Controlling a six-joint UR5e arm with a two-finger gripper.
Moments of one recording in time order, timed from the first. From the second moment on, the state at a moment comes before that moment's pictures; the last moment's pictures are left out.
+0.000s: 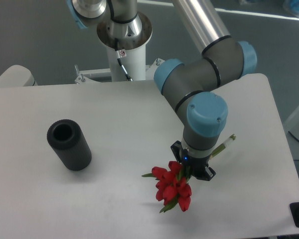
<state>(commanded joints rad) 2.47 -2.14 -1.27 -1.26 1.57 1.31</state>
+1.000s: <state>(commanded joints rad) 2.44 -2.22 -1.27 -1.25 1.64 1.36</state>
